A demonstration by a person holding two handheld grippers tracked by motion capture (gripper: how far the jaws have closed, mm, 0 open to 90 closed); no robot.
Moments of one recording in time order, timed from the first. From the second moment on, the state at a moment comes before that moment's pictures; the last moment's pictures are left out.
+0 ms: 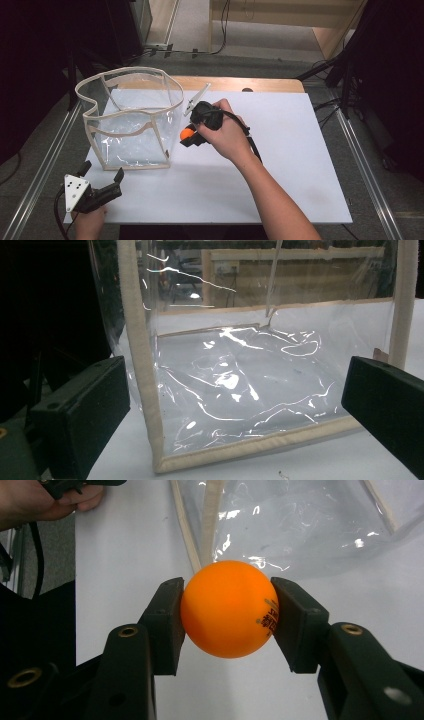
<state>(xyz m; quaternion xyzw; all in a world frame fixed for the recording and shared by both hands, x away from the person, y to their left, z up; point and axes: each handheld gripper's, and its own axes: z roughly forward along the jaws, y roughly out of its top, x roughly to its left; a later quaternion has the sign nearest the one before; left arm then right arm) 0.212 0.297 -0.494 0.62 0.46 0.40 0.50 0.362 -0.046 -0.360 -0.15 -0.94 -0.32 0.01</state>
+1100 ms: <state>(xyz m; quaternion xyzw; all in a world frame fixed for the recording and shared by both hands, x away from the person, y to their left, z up) 0.212 0.298 -0.494 0.62 0.46 0.40 0.50 0.378 -0.048 -0.327 -0.15 -0.94 -0.32 0.00</state>
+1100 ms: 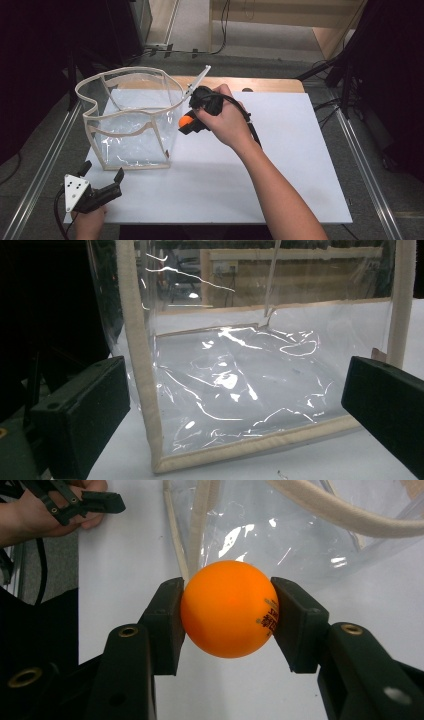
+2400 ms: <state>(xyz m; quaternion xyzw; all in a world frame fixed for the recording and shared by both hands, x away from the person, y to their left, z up) 0.212 0.298 -0.494 0.62 0.46 0.39 0.50 0.396 -0.040 -0.296 -0.14 -0.93 -0.33 0.00</state>
